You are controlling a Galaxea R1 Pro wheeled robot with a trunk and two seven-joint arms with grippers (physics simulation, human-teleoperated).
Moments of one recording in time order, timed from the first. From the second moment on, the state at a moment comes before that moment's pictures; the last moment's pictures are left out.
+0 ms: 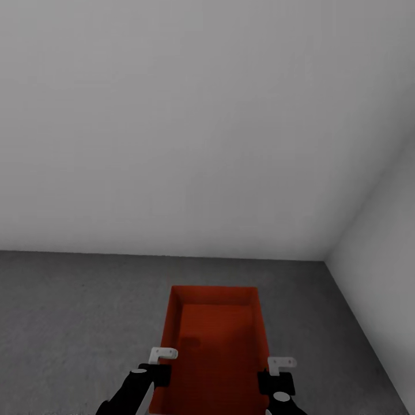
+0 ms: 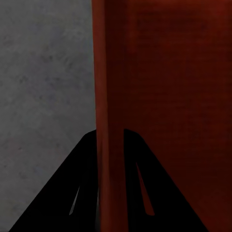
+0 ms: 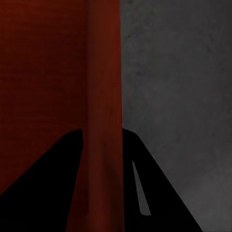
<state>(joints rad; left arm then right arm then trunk) -0.40 -0.14 0.04 -0.60 -0.11 0.33 0.04 -0.39 0.01 0.53 -0.48 -0.41 0.00 -0.44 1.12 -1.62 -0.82</state>
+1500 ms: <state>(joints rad) -0.40 -0.14 0.03 -0.60 -0.11 0.33 0.04 -0.39 0.00 0.53 -0.49 -0.42 0.00 -0.44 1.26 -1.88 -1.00</state>
